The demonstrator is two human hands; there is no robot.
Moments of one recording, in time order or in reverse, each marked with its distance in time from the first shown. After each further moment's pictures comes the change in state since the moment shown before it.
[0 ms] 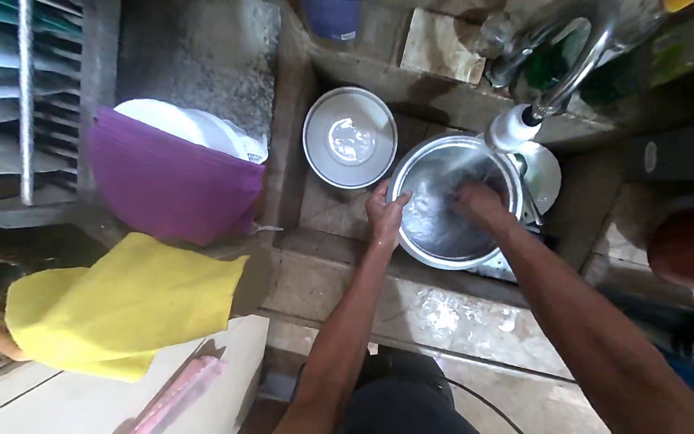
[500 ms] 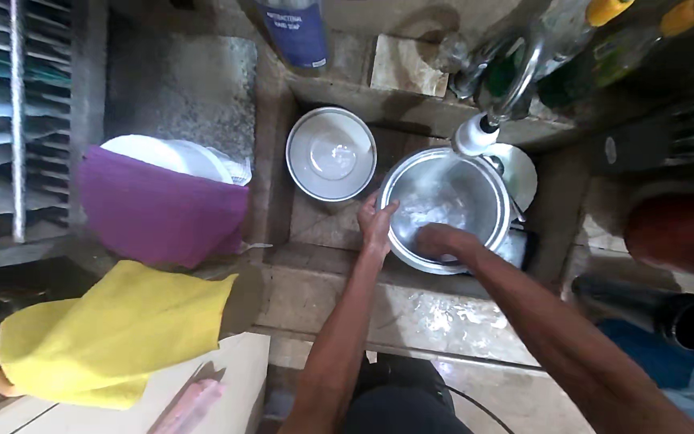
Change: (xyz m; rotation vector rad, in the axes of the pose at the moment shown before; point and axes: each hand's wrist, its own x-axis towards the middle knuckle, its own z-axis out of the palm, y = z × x) left_hand -0.015 0.002 0.006 0.108 -0.050 -0.113; right_hand -0.034 -0.035 0.032 -0.129 -0.372 -0.192
